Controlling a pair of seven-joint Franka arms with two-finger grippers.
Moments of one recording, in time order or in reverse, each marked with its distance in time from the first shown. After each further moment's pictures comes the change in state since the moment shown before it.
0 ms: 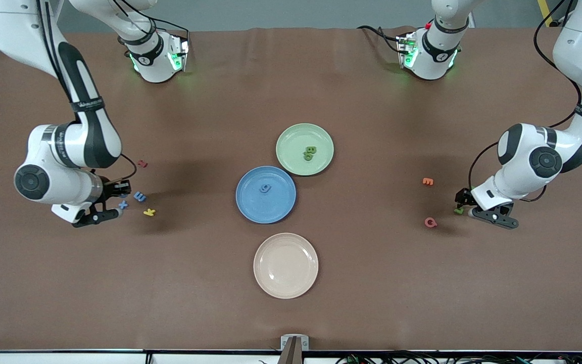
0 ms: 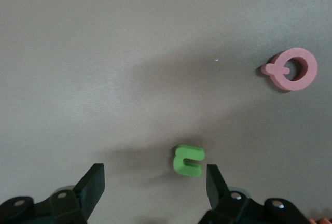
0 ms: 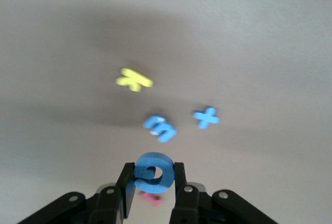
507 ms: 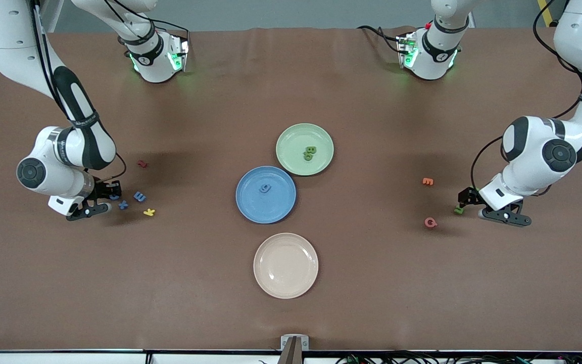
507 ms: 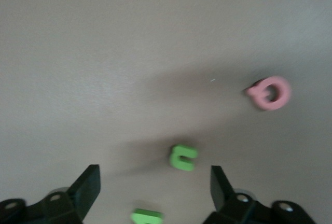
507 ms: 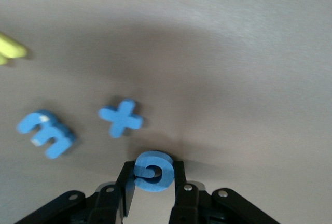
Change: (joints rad) left arm -0.009 -0.082 0.000 -0.004 -0.068 -0.029 -0.009; right arm -0.165 0.075 -0.014 -0.202 -0.001 0.356 -0.255
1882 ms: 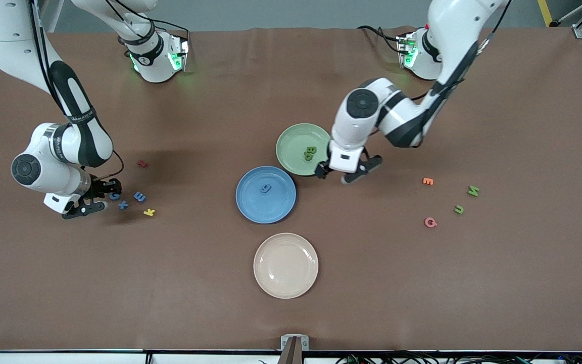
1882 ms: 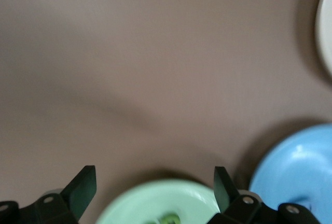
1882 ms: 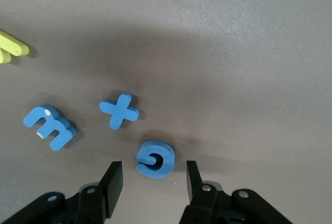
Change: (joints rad) left arm -0.712 -0.080 -0.009 0.089 -0.173 -0.139 -1.433; right arm -0.007 -0.017 -0.015 -0.040 0.003 0.056 0.005
